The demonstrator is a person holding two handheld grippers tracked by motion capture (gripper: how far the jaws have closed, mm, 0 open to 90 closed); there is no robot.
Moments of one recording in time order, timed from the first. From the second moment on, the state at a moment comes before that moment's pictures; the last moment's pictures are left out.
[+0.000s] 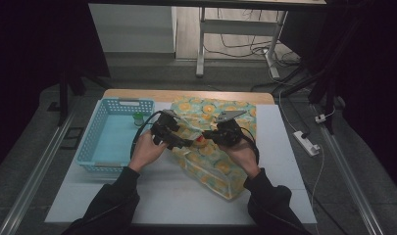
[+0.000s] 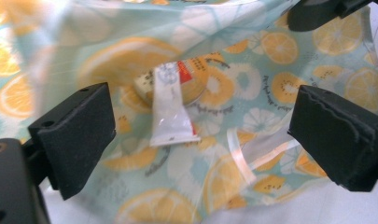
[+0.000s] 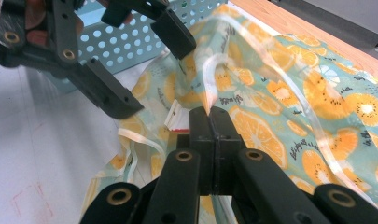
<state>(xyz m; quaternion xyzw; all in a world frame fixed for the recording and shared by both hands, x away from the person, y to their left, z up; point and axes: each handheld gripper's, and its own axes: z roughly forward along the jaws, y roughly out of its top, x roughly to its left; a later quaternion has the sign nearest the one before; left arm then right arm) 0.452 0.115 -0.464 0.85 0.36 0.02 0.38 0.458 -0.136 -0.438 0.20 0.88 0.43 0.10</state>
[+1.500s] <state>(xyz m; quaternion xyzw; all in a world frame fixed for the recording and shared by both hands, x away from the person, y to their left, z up) 0.440 0.229 -0.456 0.80 0.44 0.10 0.40 0.458 -0.134 -0.441 0.20 0.88 0.42 0.10</state>
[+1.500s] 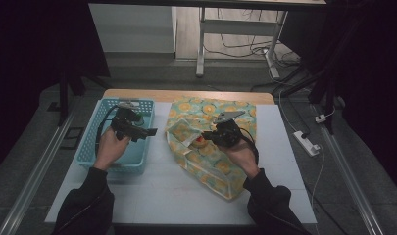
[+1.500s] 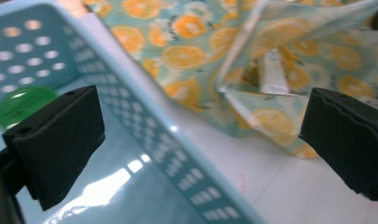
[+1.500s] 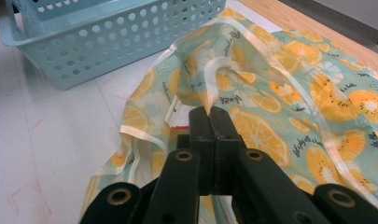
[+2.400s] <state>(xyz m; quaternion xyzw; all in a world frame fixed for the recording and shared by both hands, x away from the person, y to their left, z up) 0.473 0.284 -0.487 0.78 0.52 0.10 0.34 0.457 -0.126 -0.450 0.19 0.89 0.40 0.09</state>
